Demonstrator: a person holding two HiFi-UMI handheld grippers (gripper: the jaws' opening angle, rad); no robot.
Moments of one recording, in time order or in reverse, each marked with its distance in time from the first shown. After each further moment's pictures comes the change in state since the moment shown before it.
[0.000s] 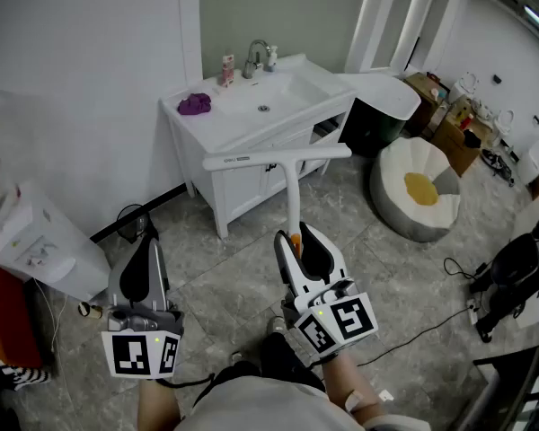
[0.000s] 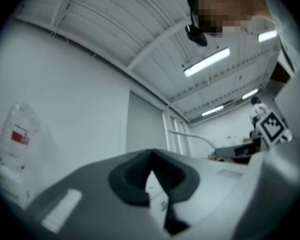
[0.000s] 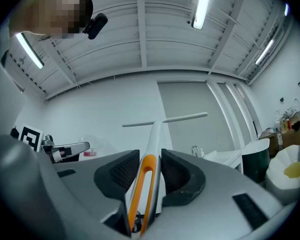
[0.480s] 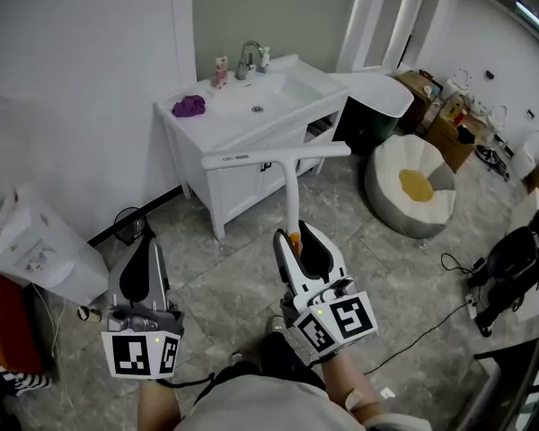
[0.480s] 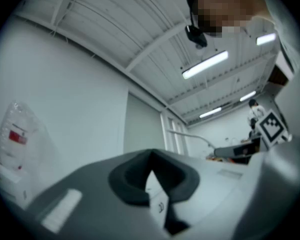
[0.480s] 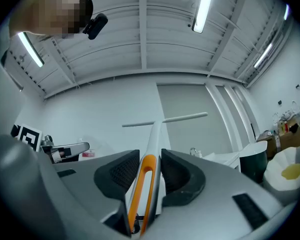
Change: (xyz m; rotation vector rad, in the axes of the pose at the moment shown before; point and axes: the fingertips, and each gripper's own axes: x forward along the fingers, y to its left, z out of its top) left arm -0.005 -0.006 0.006 -0.003 -0.009 -0.017; right arm -0.009 0.003 0.007 -0.006 -0.013 -0.014
